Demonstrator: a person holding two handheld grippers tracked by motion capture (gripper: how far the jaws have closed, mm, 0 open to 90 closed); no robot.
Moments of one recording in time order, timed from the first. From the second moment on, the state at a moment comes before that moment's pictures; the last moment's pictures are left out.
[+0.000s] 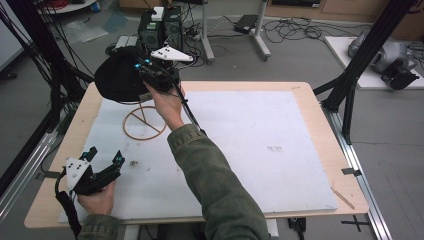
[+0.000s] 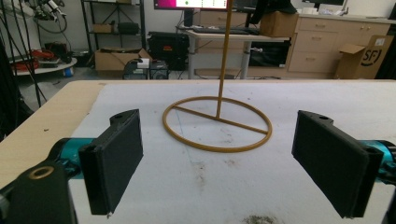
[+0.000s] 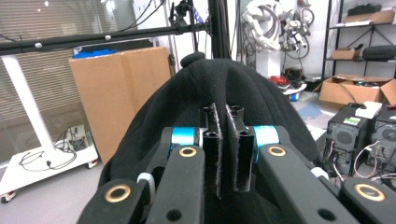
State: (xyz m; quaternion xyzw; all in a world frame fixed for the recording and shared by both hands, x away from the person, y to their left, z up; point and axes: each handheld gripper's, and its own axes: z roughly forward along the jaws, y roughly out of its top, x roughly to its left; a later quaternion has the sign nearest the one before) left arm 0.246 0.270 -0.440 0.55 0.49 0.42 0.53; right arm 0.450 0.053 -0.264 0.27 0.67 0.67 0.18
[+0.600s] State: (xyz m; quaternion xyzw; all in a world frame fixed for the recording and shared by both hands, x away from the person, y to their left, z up) left arm 0.249 0.269 -0.439 0.55 0.50 0.41 0.53; right arm 0.445 0.056 -0.268 0.28 0.68 0.65 0.18
